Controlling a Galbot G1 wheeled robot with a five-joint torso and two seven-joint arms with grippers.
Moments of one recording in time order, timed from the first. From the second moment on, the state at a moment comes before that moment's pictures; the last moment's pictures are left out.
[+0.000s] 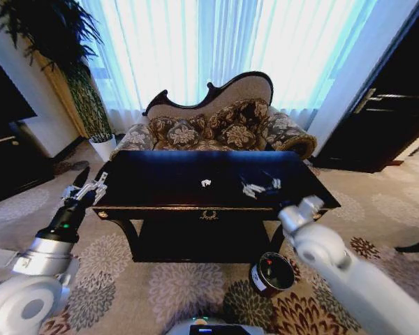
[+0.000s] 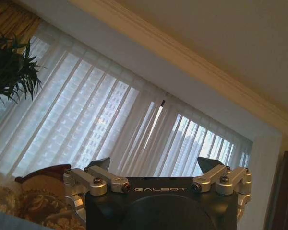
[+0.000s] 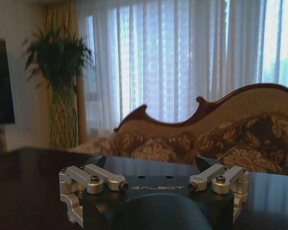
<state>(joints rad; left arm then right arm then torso) 1.55 -1.21 -1.06 -2.50 -1.14 0.17 0.11 -0.90 0.67 0.18 2.11 0.93 -0.21 0.29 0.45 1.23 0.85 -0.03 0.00</state>
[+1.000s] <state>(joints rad) 1.53 -1.23 -1.10 -2.50 -1.14 0.18 0.11 -0.16 0.79 -0.58 1.89 1.20 -0.48 0.48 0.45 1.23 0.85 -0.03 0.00</state>
